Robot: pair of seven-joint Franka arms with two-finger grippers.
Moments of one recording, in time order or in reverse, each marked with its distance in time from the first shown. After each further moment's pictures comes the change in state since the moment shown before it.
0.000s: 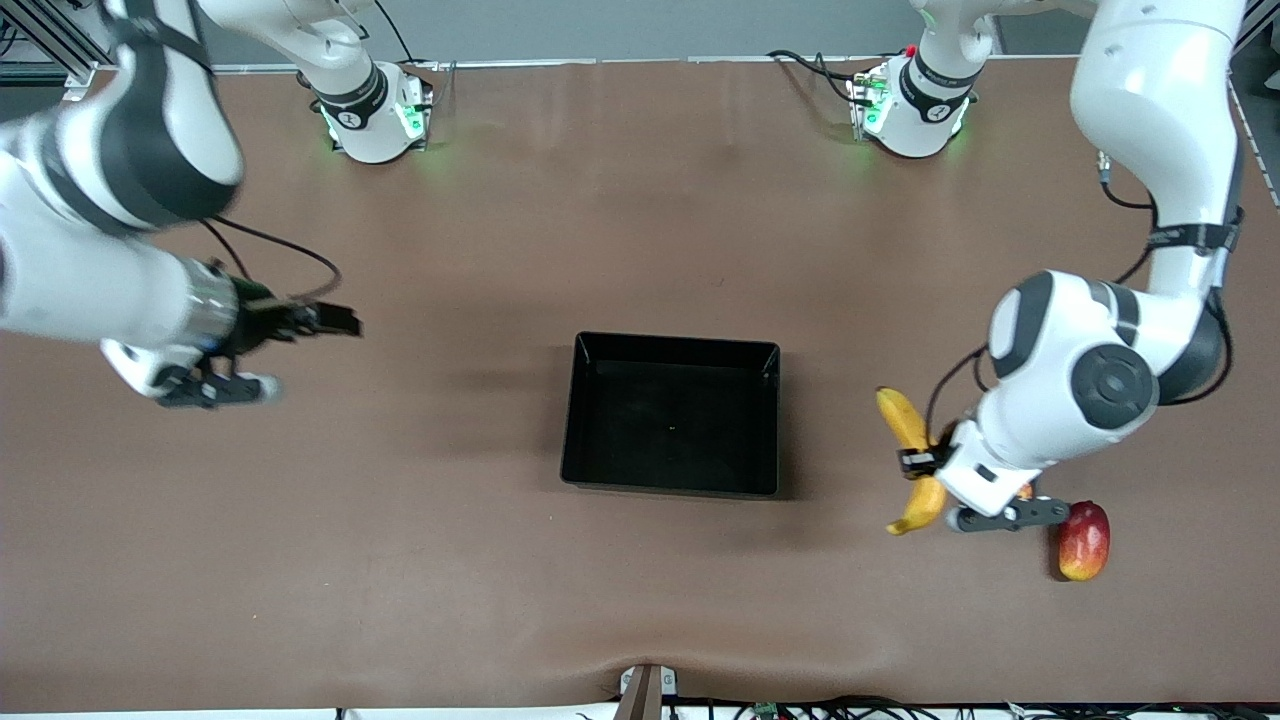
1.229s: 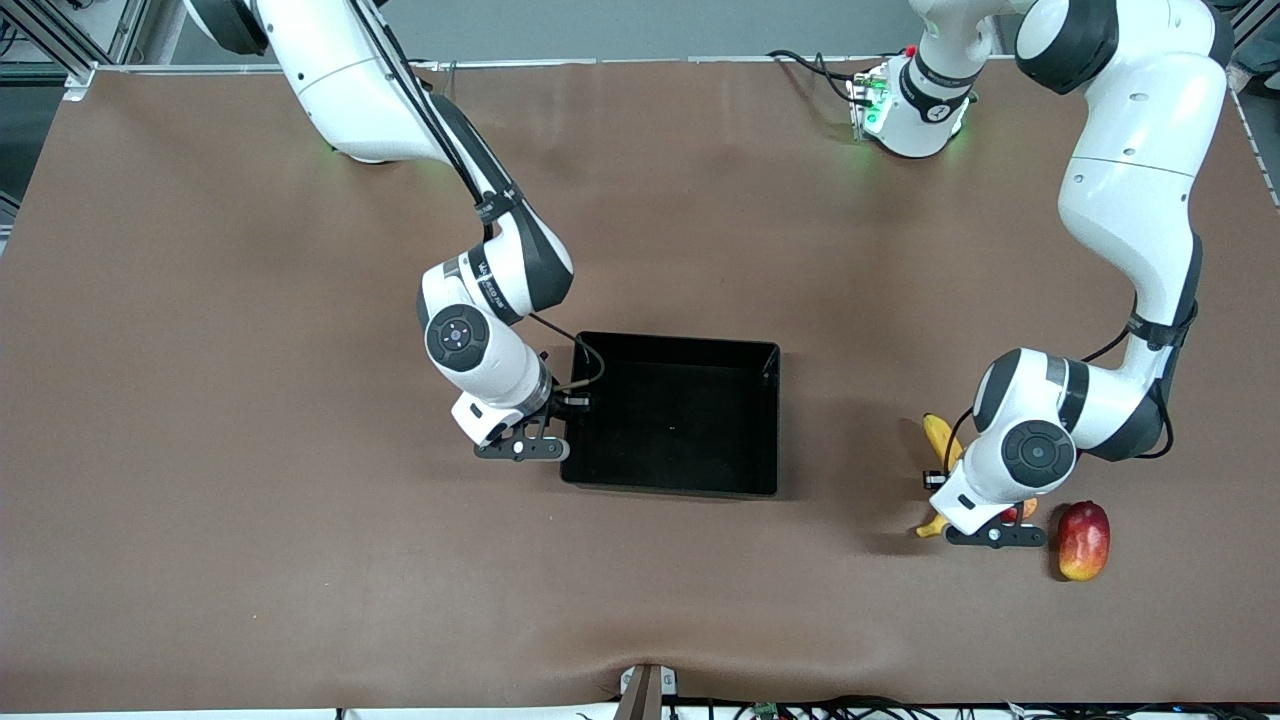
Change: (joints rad) left arm 0.060 0.224 0.002 -0.019 0.344 0.118 0.003; right arm 0.365 0.394 -0.009 0.004 0.013 0.668 0.297
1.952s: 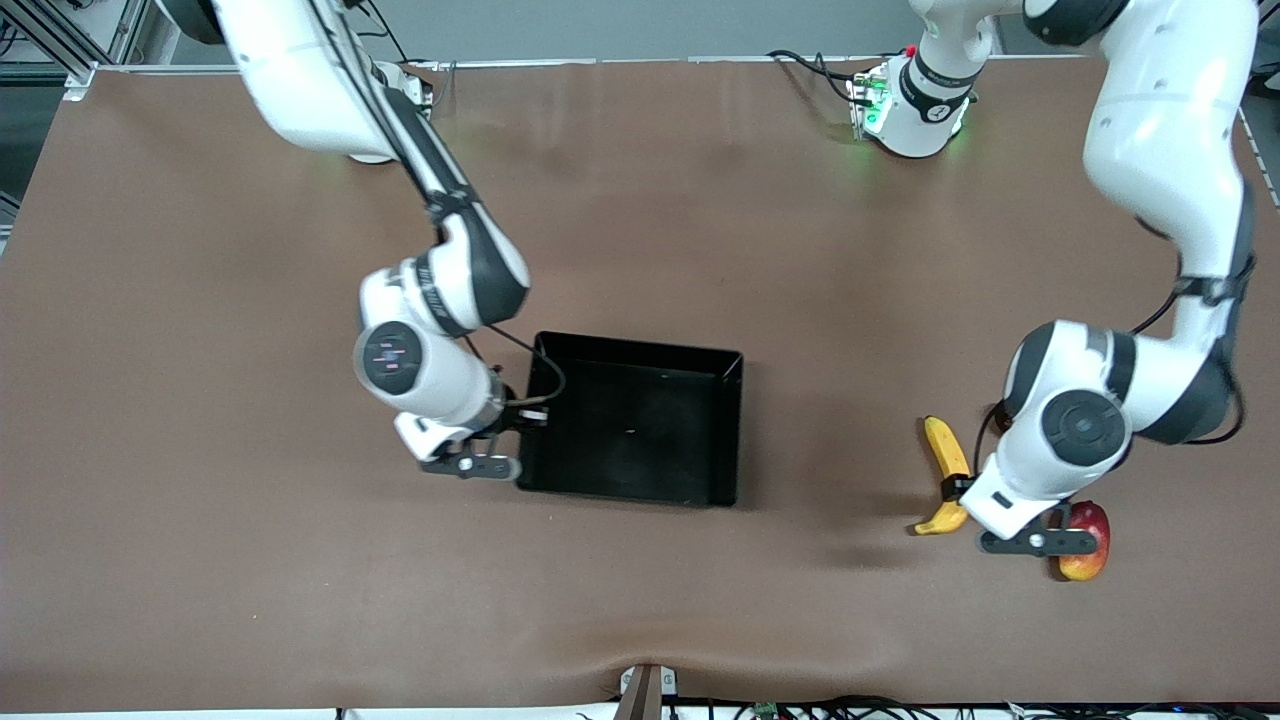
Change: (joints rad) left arm -0.001 -0.173 -0.028 0.041 -0.009 -0.082 0.000; right arm -0.109 -0.088 -0.019 0.062 0.000 -0.228 -0.014
